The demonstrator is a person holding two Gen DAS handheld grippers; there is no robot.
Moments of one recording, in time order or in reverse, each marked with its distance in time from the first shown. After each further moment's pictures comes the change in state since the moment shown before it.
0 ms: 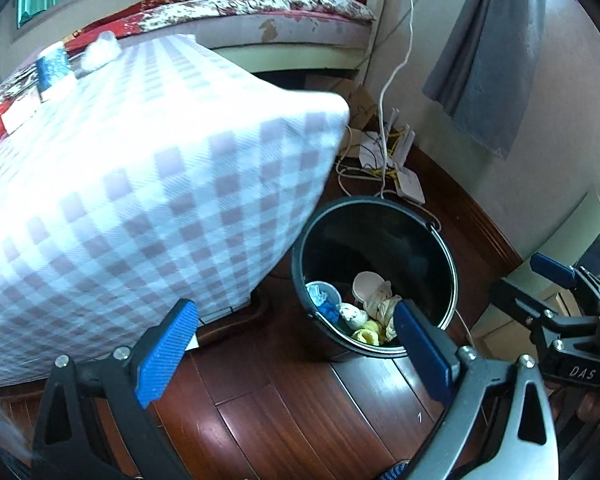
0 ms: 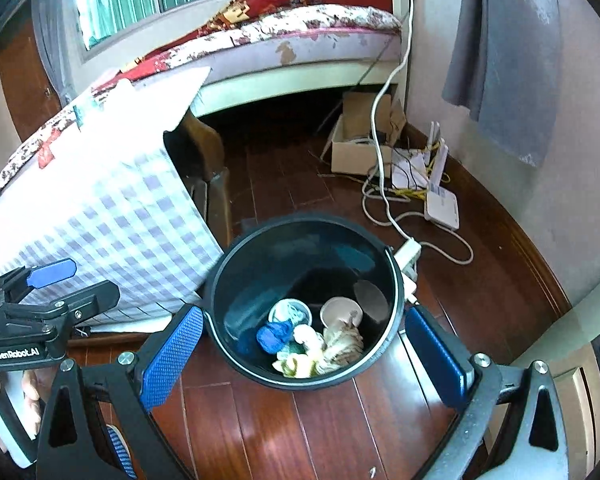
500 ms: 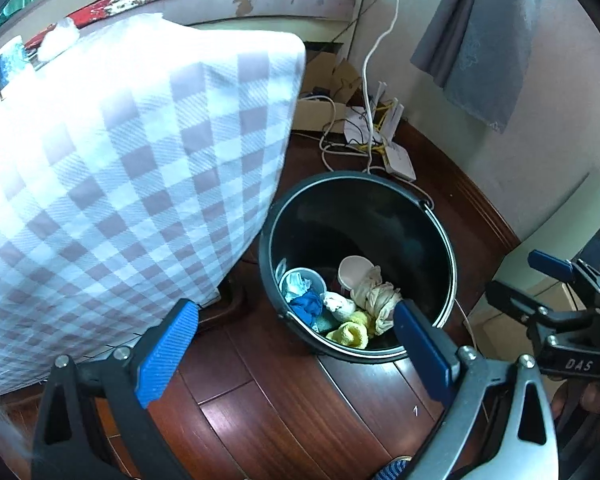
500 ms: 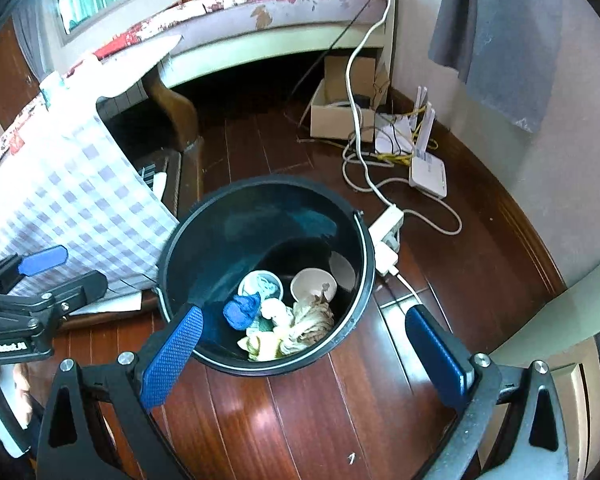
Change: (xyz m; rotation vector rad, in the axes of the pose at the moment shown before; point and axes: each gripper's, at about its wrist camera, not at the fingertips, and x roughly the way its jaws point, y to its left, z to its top) left arm 0.047 -0.025 0.002 0.041 0.088 -0.034; right arm 0.031 -0.042 -0.011 0.023 0.116 -0.034
